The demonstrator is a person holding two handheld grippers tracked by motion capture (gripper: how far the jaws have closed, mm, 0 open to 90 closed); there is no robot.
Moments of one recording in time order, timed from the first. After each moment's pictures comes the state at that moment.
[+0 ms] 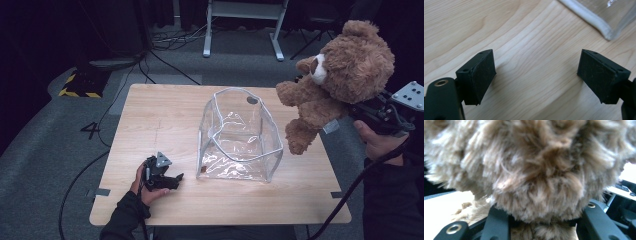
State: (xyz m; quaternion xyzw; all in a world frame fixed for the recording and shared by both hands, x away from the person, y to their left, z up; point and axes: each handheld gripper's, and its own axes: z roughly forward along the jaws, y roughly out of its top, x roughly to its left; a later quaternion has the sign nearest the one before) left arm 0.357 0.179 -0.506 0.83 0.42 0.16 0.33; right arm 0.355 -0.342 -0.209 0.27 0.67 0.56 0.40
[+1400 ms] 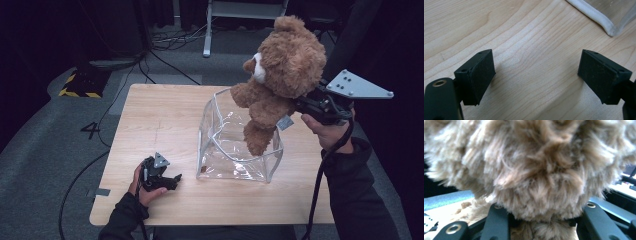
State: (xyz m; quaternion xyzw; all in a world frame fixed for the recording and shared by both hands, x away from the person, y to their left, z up) left arm 0.357 0.180 -0.507 0.83 0.42 0.16 0.33; right arm 0.375 -0.238 -0.208 0.22 0.71 0.57 0.35
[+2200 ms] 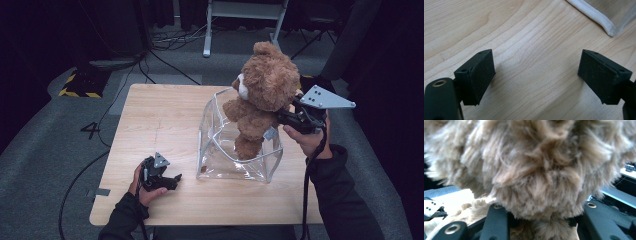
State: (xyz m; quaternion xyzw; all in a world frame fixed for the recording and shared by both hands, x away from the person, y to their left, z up) left arm 0.357 0.180 -0.506 0.83 0.42 0.16 0.33; right arm 0.392 -0.223 -0.260 0.23 0.73 0.56 0.31
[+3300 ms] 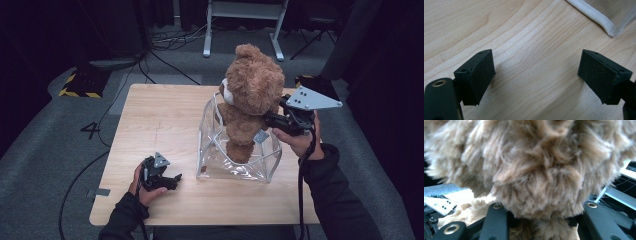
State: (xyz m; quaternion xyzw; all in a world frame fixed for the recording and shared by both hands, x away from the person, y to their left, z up) left arm 0.358 0.180 -0.507 0.83 0.42 0.16 0.33; right arm 0.385 -0.194 -0.255 0.20 0.75 0.55 0.30
